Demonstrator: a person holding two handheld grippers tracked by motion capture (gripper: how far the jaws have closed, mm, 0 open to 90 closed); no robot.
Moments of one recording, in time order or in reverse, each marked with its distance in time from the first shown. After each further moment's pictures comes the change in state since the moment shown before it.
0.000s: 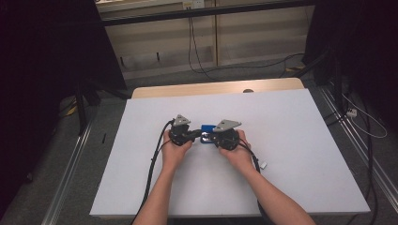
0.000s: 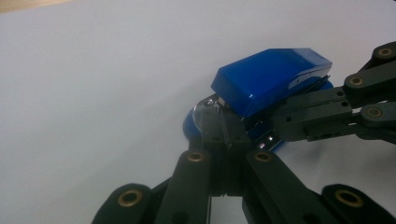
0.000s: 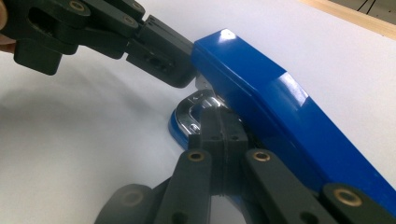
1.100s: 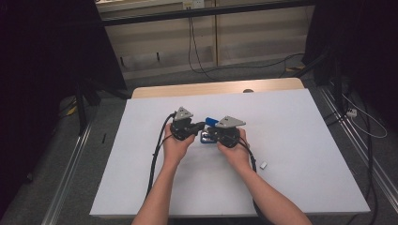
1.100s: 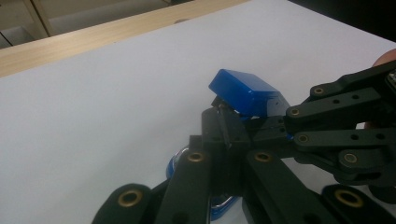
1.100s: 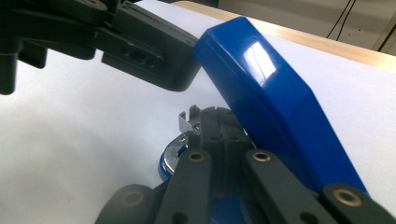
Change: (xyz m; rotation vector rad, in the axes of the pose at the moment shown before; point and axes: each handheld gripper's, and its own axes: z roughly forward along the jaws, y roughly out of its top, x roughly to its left) left arm -0.015 0.030 -0.013 -0.052 -0.009 0.059; right arm -0.002 0.005 0.001 -0.136 -0.053 0.095
